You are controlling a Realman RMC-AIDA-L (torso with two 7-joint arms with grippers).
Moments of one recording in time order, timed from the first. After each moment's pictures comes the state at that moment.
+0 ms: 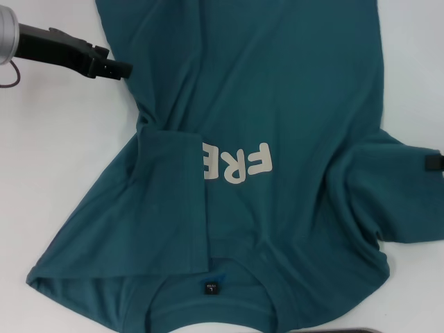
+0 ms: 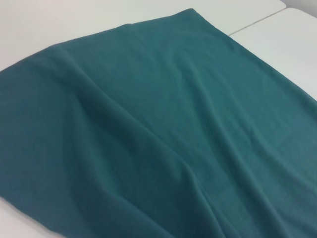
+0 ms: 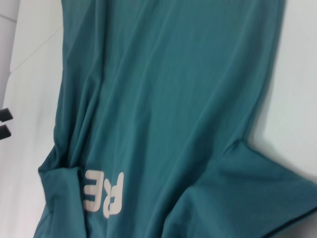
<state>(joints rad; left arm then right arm) -0.76 -2.06 -2.40 -0.91 -0.64 1.37 -2.01 0.46 1.91 -0.39 -0.73 -2.50 -1.74 2.34</state>
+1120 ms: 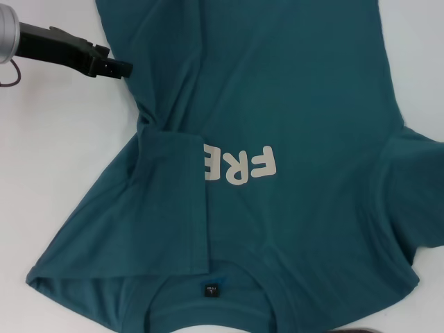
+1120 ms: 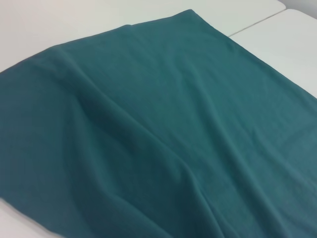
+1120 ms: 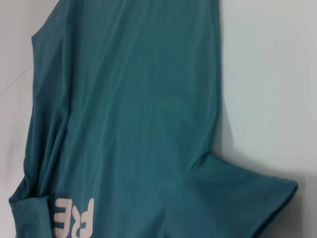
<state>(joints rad) -0.76 -2.06 -2.40 -0.91 -0.64 1.37 -2.02 0.40 1.89 -0.32 -0.82 -2.50 -1.75 2.35</state>
